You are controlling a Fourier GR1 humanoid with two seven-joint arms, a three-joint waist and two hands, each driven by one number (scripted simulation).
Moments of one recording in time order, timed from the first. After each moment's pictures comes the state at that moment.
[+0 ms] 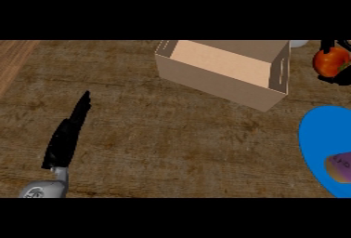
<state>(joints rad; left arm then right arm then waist) -0.07 0.19 -0.02 -1.51 -0.17 0.06 0.08 -1.04 -0.69 -0.20 -0.32 0.92 0.16 -0.91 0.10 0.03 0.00</state>
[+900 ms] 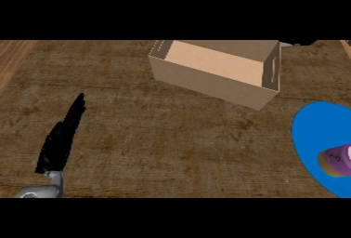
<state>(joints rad) -0.04 0.20 -0.01 -1.55 -0.18 0.06 0.10 -1.35 -0.55 -0.24 -0.22 0.79 0.32 -0.86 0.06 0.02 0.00</state>
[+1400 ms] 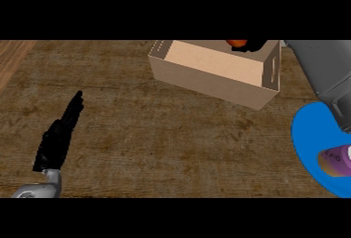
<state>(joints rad) -0.06 0.20 0.00 -1.56 -0.18 0.05 0.12 -1.44 -0.36 -0.20 -0.18 0.82 0.31 -0.74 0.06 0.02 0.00</state>
